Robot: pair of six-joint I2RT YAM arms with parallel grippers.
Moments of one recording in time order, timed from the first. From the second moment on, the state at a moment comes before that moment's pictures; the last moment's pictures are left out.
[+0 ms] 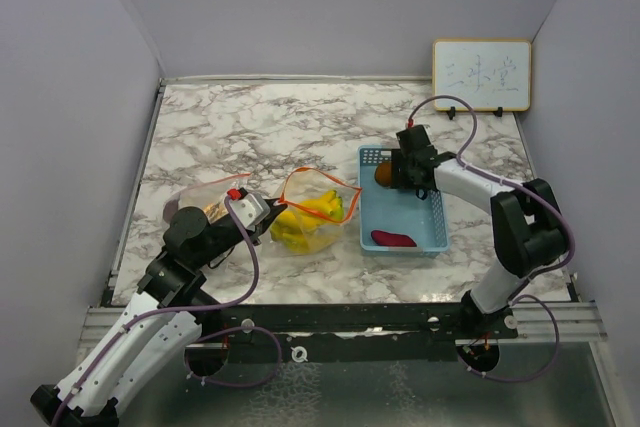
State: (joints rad) left arm -0.58 0.45 0.51 -0.12 0.34 0.19; right arm 0.39 1.67 1.01 -0.32 0.30 0.35
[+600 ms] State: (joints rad) left arm -0.58 0.45 0.51 -0.12 0.34 0.19; right arm 0.43 1.31 0.98 -0.27 0.00 0.23
